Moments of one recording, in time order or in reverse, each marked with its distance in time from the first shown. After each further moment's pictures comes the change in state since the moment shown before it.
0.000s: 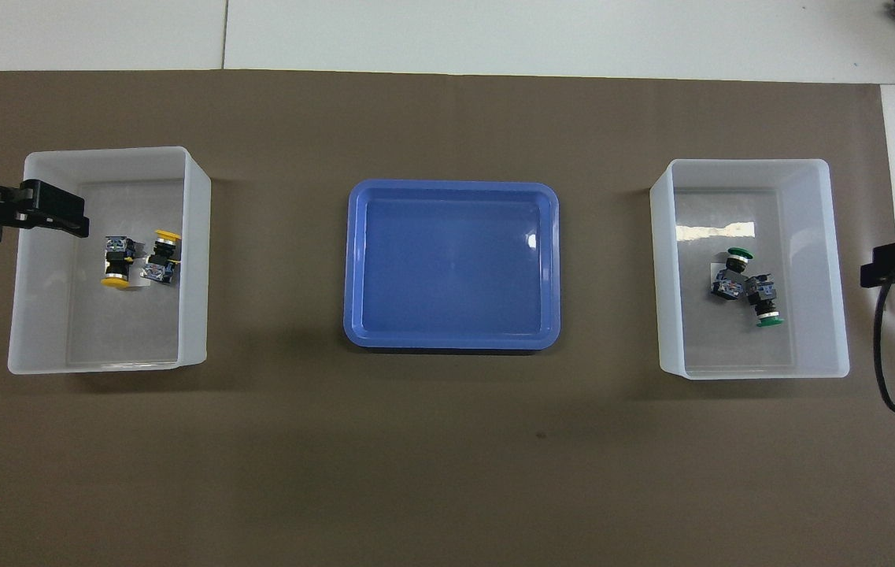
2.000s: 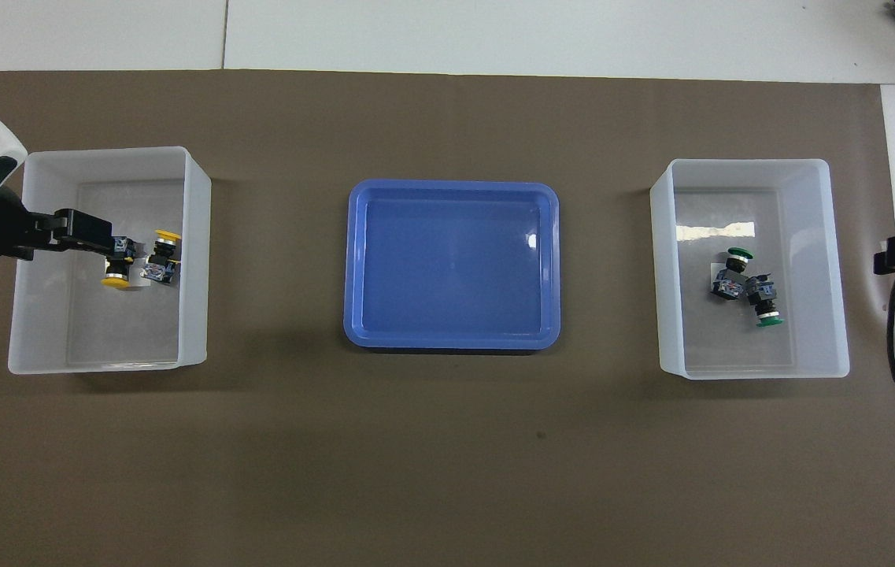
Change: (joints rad) left arm 0.110 -0.064 -0.107 -0.179 0.000 0.128 -0.002; right arm -0.061 -0.004 -0.006 -0.062 0.004 0.089 -0.076
